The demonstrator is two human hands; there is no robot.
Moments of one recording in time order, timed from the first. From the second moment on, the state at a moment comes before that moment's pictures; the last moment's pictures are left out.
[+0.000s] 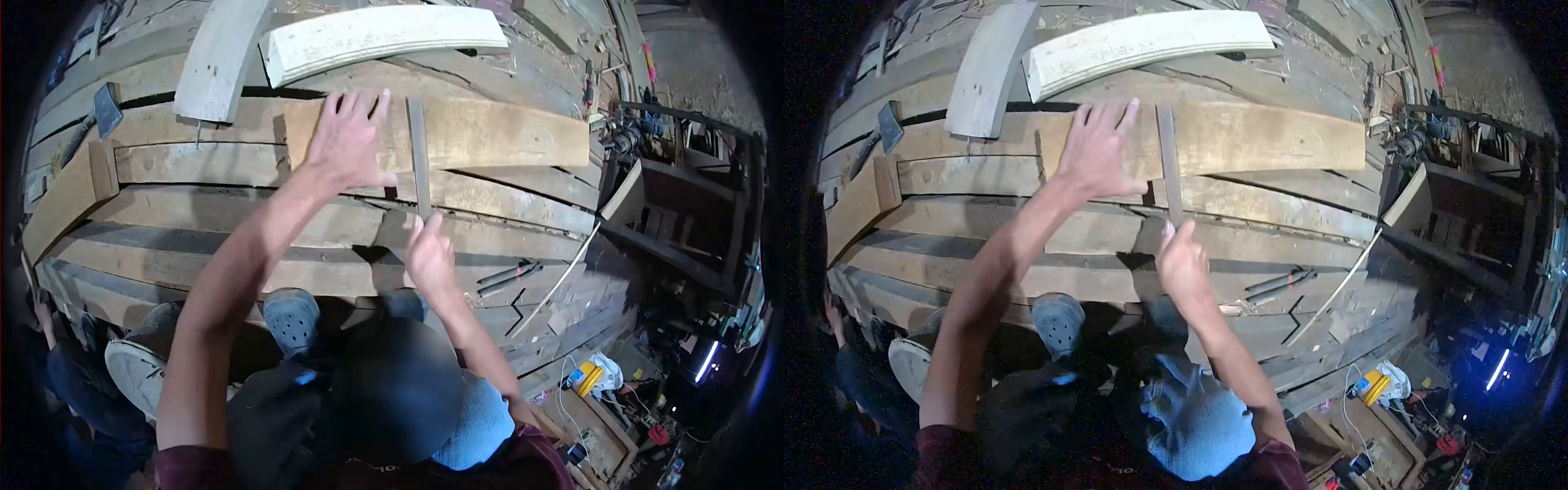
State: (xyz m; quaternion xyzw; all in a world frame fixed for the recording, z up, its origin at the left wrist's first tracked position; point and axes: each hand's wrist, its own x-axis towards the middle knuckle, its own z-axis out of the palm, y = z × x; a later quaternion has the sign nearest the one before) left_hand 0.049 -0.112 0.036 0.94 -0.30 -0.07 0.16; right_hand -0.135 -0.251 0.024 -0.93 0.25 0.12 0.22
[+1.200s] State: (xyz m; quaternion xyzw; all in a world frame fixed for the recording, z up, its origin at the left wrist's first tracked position) left_hand 0.055 -0.056 0.030 0.92 -0.34 -0.02 0.20; right_hand -0.095 -0.229 0.035 -0.94 0.24 0.09 0.24
